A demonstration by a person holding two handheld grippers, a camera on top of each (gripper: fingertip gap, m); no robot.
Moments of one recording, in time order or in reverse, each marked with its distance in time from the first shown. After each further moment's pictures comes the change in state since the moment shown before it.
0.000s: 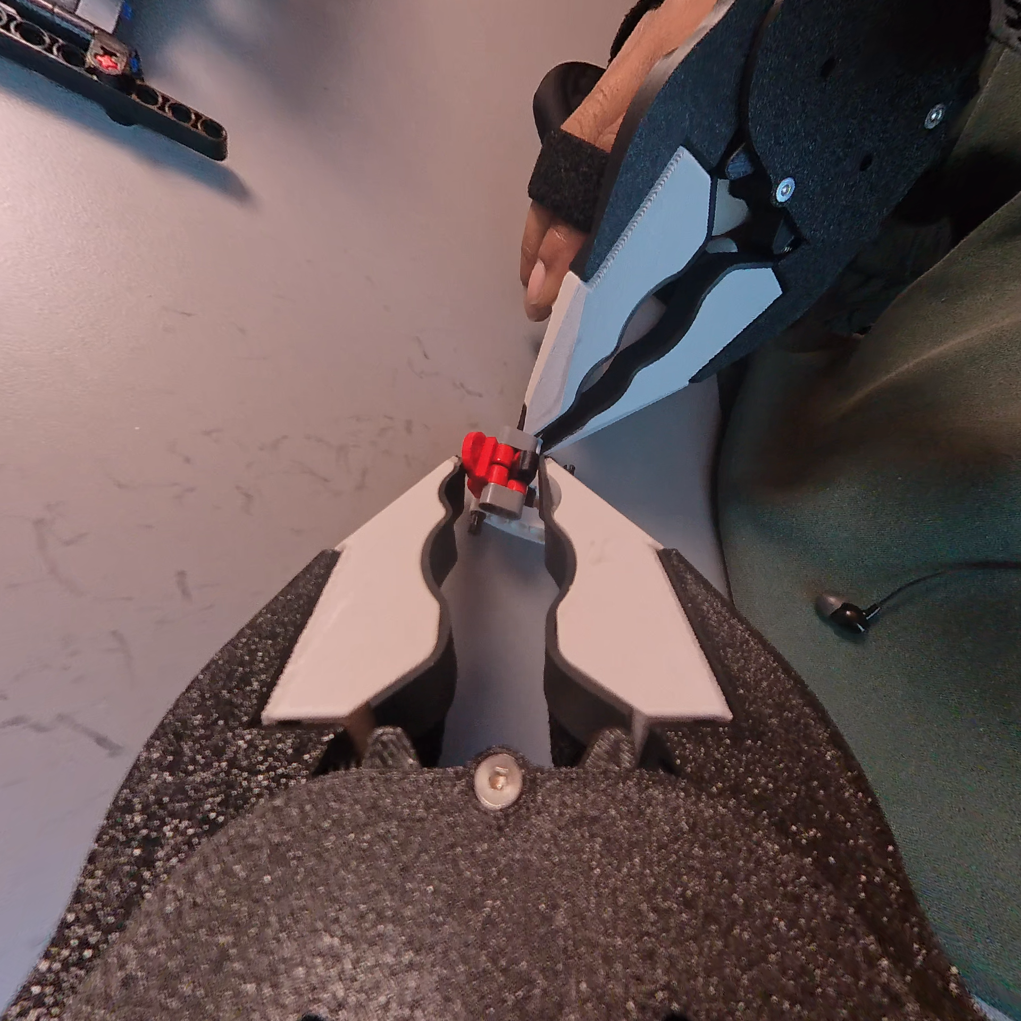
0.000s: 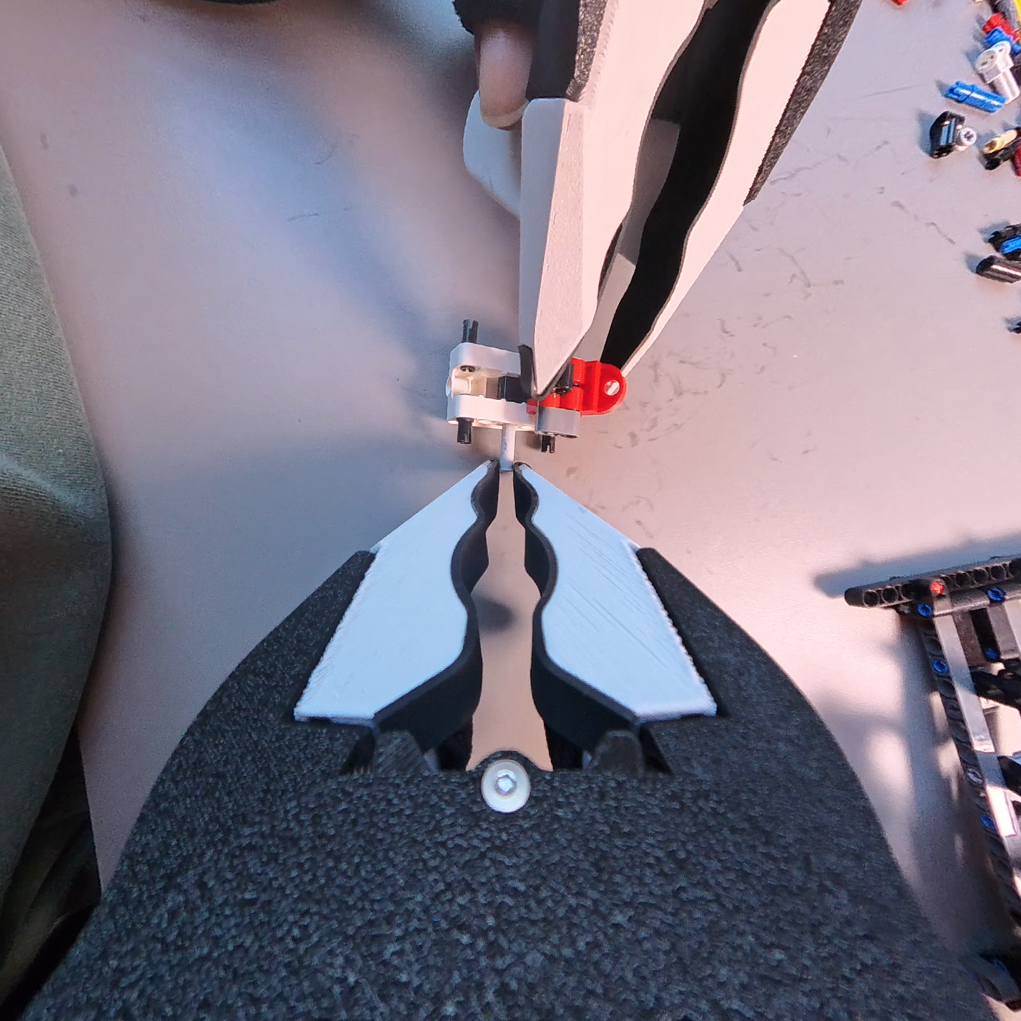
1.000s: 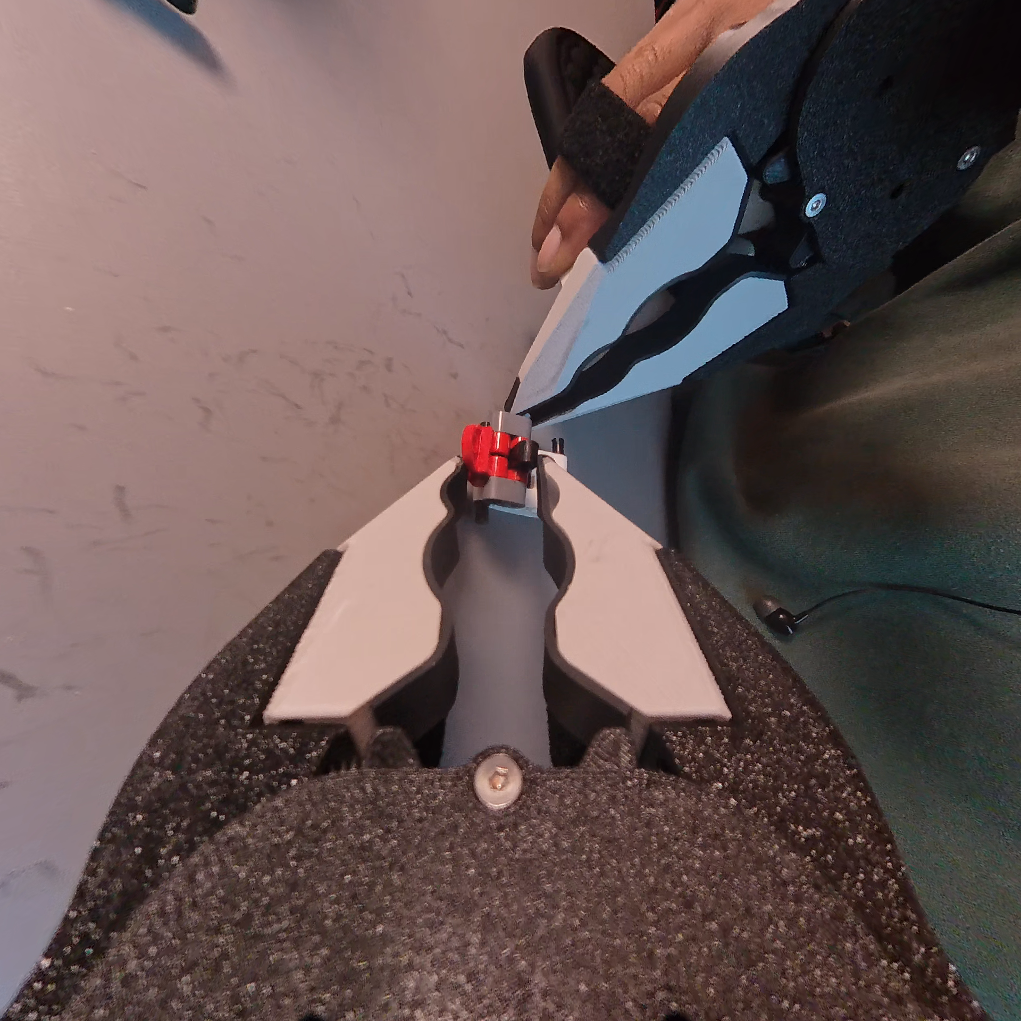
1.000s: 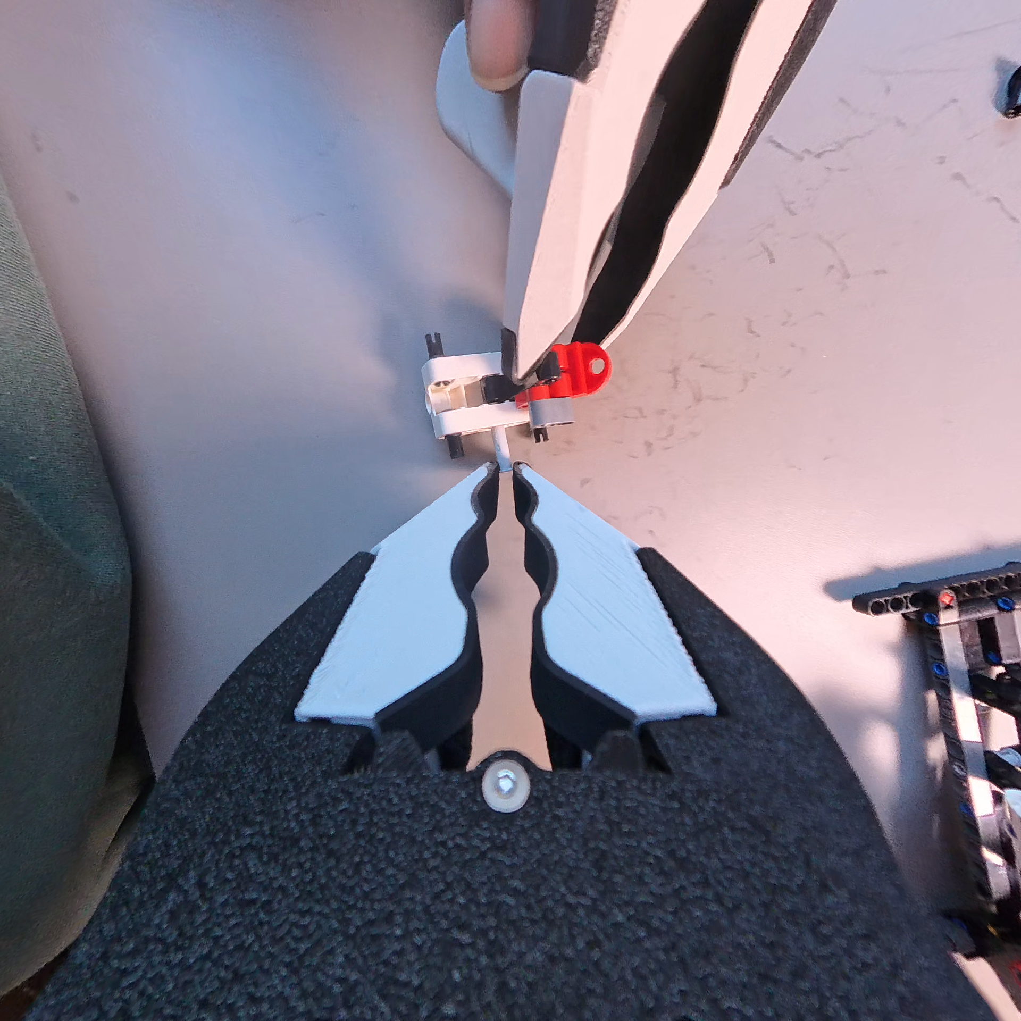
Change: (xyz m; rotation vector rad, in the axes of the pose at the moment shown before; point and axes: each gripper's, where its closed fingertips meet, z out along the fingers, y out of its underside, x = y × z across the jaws) left arm 0.007 0.014 -0.006 -0.017 0.107 -0.155; right arm -0.005 -0.004 0.002 -0.129 -0.030 0.016
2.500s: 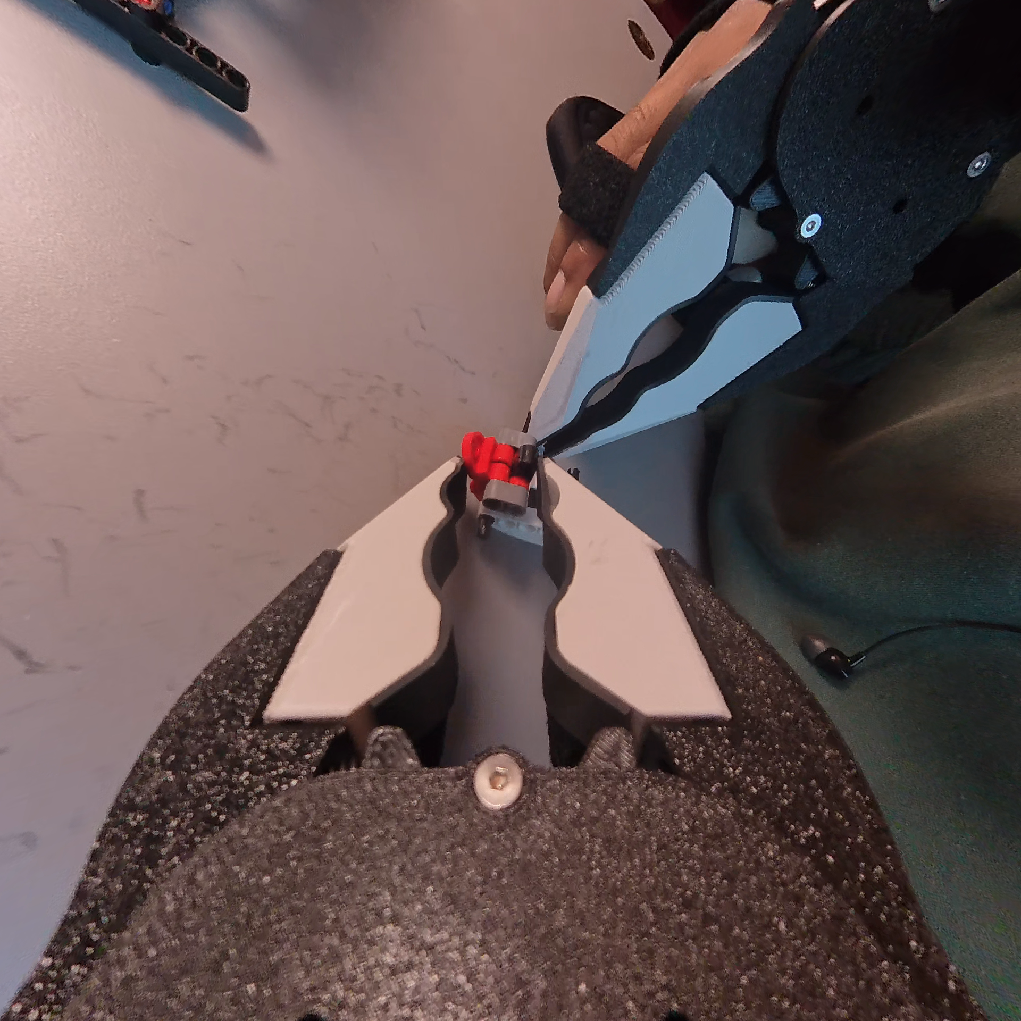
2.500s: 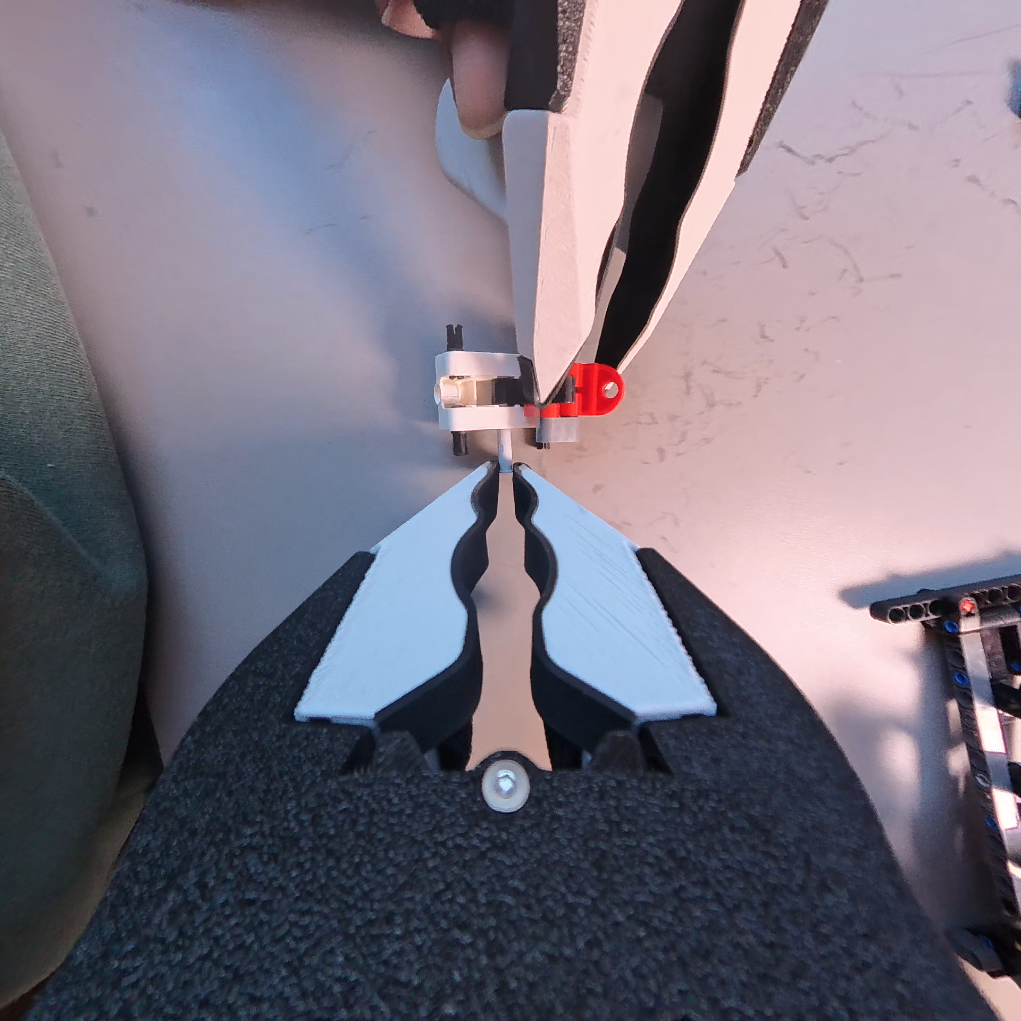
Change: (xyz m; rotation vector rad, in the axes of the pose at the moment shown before) left arm -0.001 -0.005 0.001 0.102 -0.110 0.067; right arm -0.004 -0.002 0.002 0.010 -0.010 0.010
